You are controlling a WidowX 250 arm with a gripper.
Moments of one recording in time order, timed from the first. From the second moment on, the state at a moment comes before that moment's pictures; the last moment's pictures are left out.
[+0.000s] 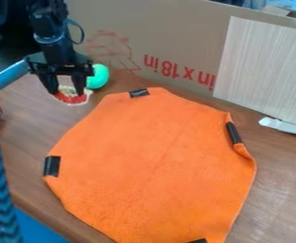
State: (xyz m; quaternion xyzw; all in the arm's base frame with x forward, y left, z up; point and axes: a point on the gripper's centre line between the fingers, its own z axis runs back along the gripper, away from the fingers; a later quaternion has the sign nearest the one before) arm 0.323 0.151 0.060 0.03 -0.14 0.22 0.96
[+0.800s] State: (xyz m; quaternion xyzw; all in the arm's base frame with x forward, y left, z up) arm 0.292 0.099 0.061 0.02 -0.15 0.16 0.98
